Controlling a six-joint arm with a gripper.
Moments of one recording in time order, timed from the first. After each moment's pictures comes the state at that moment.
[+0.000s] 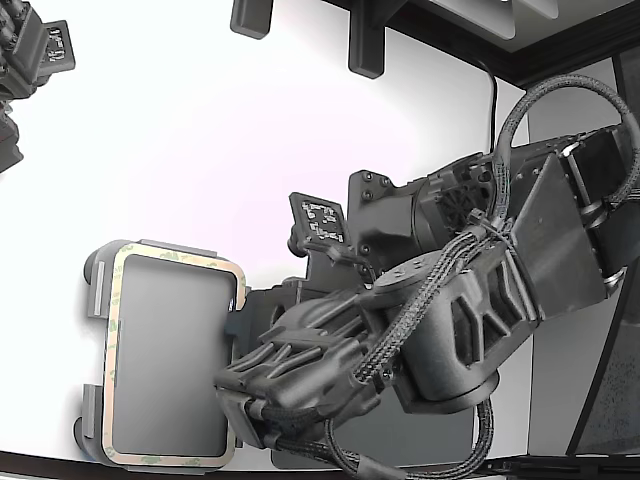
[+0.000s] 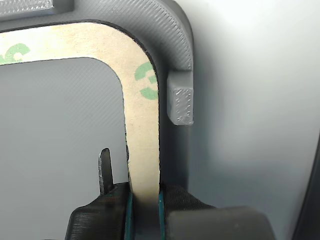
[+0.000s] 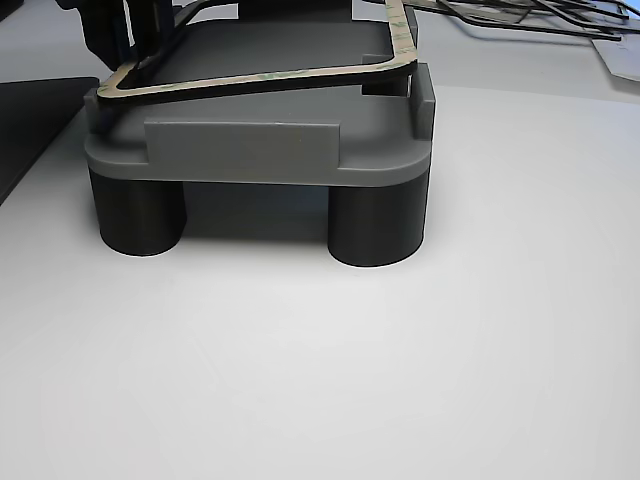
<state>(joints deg) 31.2 77.8 76.8 94.2 7.4 124.8</state>
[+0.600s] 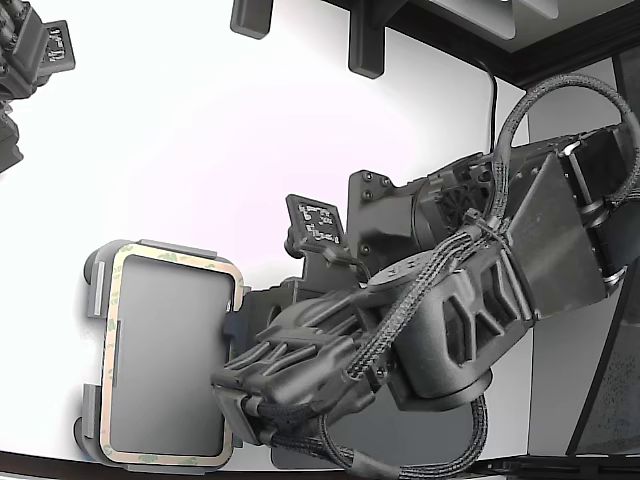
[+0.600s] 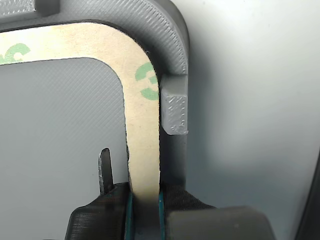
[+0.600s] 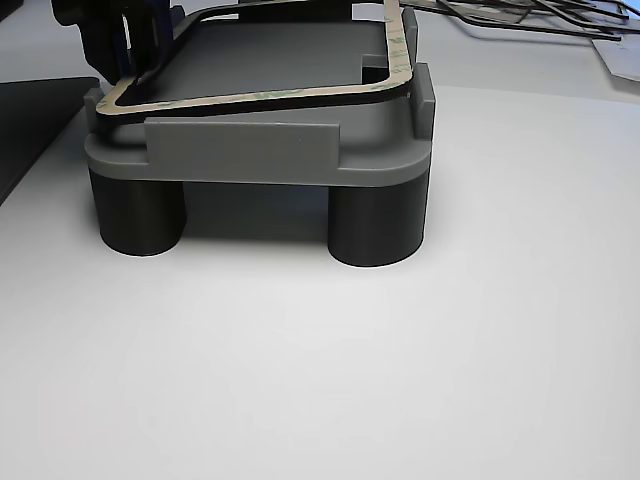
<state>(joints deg) 31.1 78.5 79.5 91.7 6.9 125.0</state>
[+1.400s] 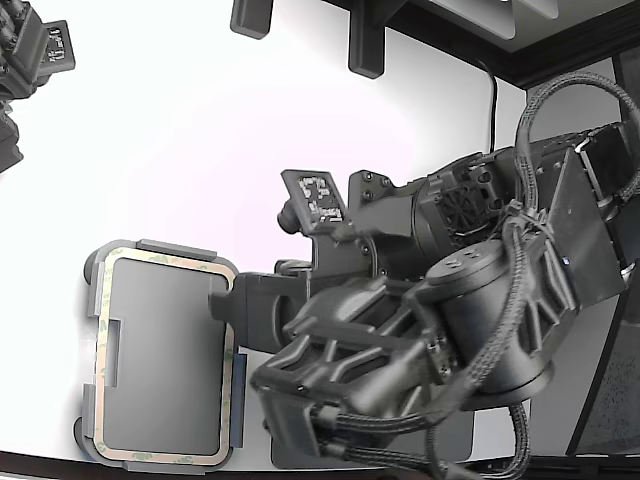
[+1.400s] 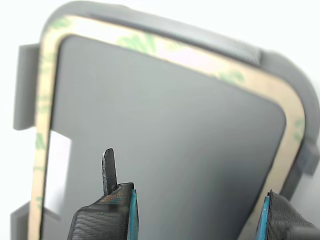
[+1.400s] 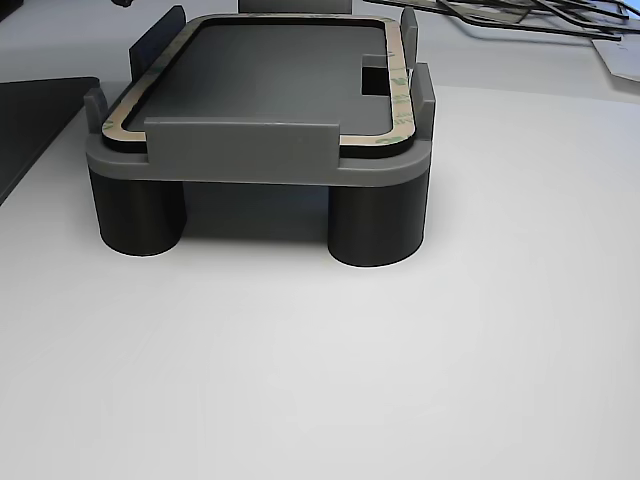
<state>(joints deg) 32.2 84.5 75.1 90.9 21.6 105.5</state>
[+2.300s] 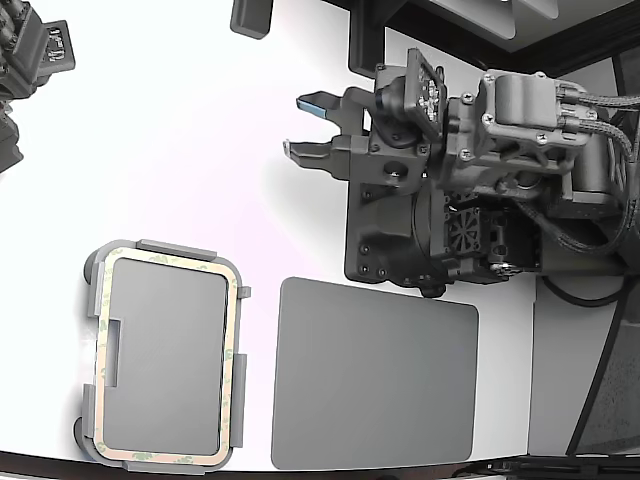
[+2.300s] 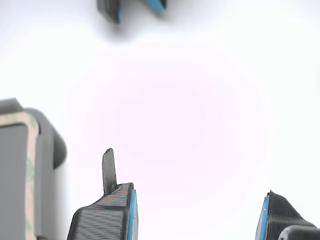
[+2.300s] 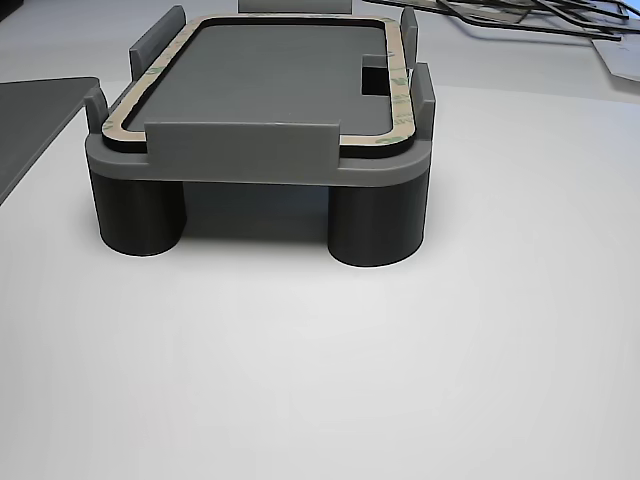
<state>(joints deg) -1.3 155.4 141.9 53.6 4.9 6.2</state>
